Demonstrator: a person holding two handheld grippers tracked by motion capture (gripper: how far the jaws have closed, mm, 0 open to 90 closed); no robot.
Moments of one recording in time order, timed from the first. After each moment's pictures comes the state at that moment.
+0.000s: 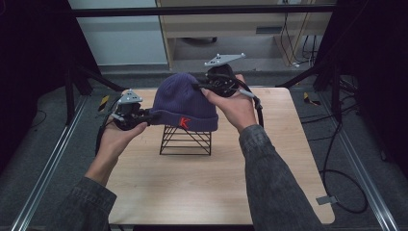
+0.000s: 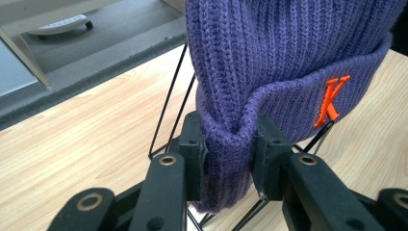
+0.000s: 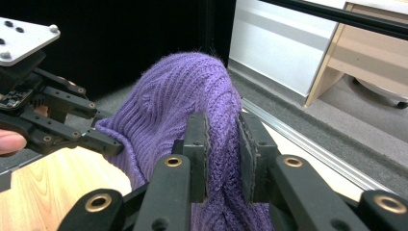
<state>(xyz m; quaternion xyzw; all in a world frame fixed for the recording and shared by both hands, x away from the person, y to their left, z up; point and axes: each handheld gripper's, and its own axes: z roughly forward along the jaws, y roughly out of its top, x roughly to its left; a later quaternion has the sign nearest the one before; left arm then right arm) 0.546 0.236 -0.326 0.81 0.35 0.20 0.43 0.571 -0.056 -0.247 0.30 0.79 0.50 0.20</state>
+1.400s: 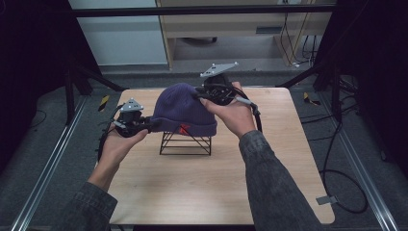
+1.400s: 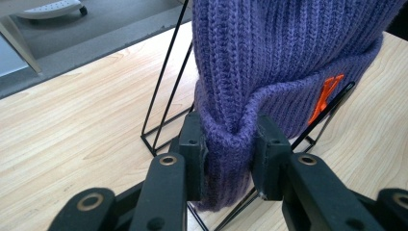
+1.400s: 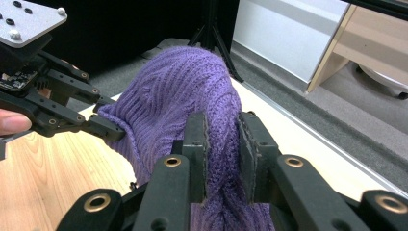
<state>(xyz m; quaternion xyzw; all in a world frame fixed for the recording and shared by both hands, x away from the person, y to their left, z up) 0.543 0.240 -0.353 0.81 0.37 0.19 0.42 0.566 -0.050 -0.266 0.29 0.81 0.47 0.20</state>
